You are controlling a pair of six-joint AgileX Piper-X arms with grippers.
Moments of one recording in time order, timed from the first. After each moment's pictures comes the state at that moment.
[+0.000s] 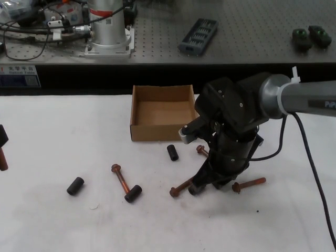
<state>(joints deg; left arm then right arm) -3.4 29.5 -26.1 19.0 20.4 -17.6 37.7 115.4 -77.3 47.0 7.9 -5.0</state>
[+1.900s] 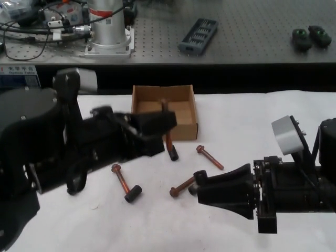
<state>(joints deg) -31.5 74.3 -31.9 -30.6 23.4 -27.5 33.1 76.5 -24.0 -24.6 -51.4 9.6</state>
